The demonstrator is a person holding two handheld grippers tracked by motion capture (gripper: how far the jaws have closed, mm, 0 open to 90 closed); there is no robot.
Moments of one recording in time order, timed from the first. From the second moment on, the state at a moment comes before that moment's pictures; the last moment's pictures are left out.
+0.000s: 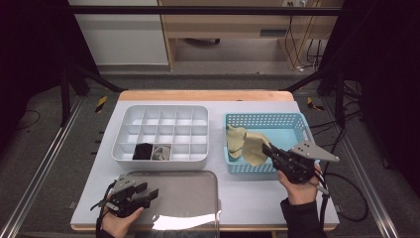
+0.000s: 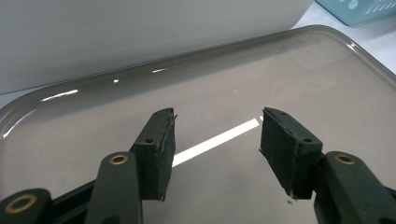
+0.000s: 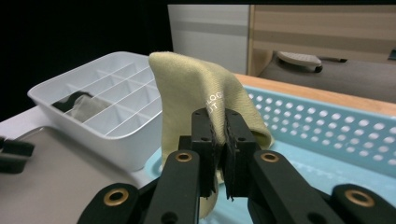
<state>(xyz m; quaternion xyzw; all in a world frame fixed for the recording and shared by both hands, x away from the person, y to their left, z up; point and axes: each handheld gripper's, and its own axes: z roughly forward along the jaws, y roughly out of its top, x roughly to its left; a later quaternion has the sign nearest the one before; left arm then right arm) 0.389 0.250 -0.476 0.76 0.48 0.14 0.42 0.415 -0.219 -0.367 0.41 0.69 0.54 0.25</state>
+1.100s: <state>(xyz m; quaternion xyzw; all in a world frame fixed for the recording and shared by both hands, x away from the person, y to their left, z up) 0.385 0.251 -0.472 0.75 0.48 0.15 0.42 0.379 -0.192 -0.448 0.41 0.76 0.48 0.14</state>
